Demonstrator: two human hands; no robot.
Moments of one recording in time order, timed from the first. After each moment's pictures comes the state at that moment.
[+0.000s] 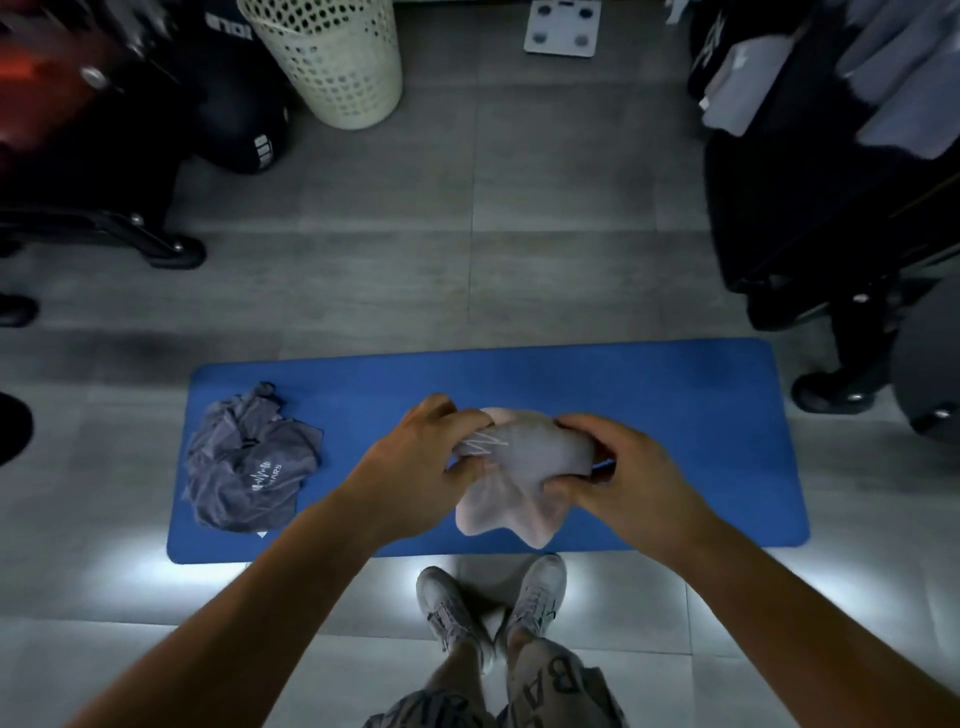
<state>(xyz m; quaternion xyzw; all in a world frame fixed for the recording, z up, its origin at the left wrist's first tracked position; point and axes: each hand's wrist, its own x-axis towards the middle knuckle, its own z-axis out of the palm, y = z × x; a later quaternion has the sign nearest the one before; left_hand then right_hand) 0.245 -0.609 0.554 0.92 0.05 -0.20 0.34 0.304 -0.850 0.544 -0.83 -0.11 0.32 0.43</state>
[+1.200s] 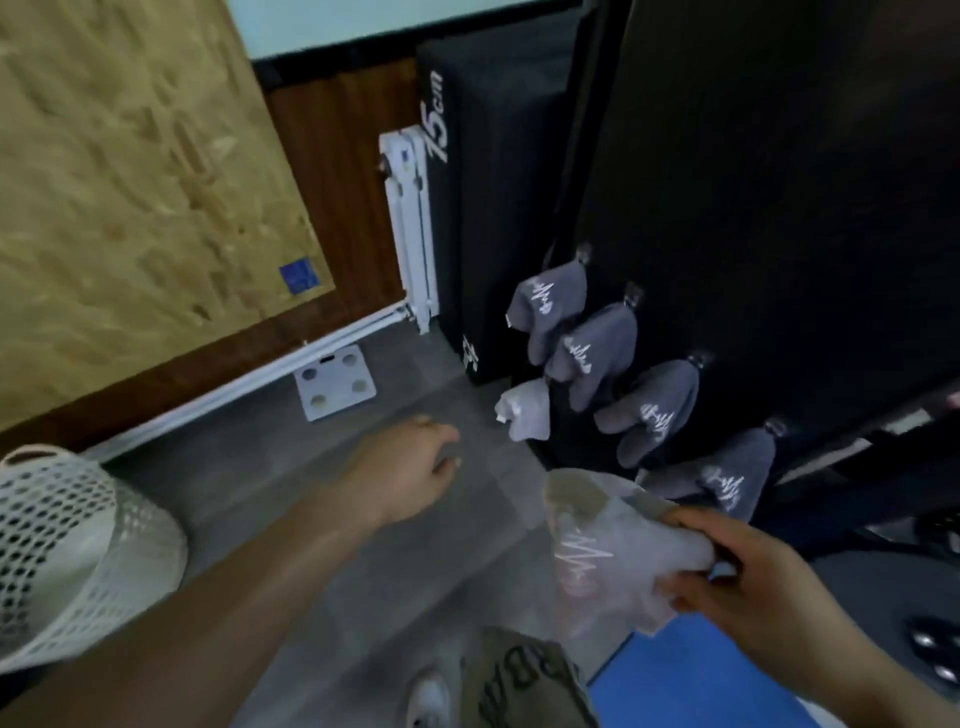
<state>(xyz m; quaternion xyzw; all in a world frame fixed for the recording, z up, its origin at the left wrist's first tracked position) 1.117 -0.638 0.667 0.93 -0.29 -0.20 0.13 0.900 -0.908 0.736 -0.82 0.25 0.12 0.49</state>
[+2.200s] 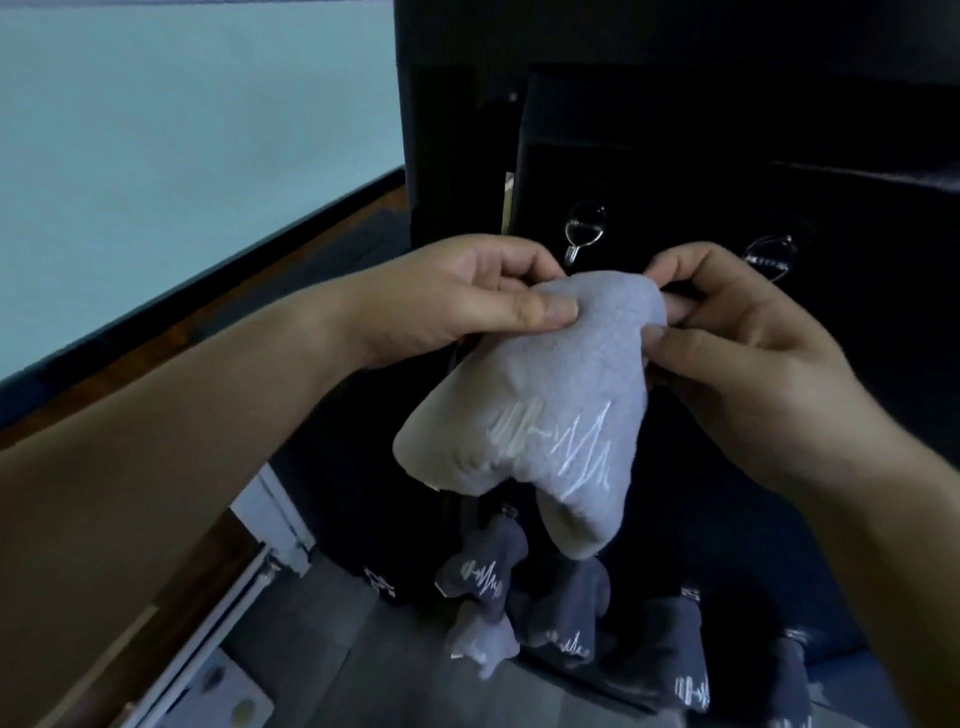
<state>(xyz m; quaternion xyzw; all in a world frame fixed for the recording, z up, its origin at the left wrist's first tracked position) 1.504 -0.894 0.966 0.55 -0.60 -0.41 0.41 1.285 -0.997 0.951 -0.70 0.08 -0.30 0.64</state>
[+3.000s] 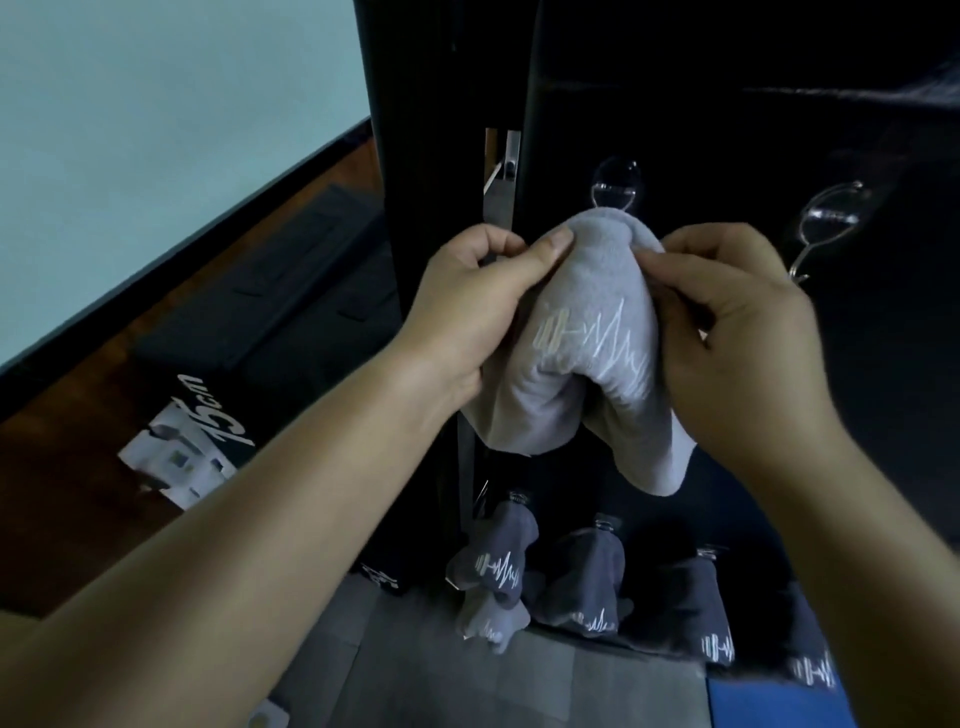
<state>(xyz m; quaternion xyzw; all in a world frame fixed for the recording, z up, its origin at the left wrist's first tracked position) 1.500 -0.939 0.915 0.57 -0.31 -0.36 0.67 1.328 -0.994 0.911 -0.83 0.30 -0.44 0.18</state>
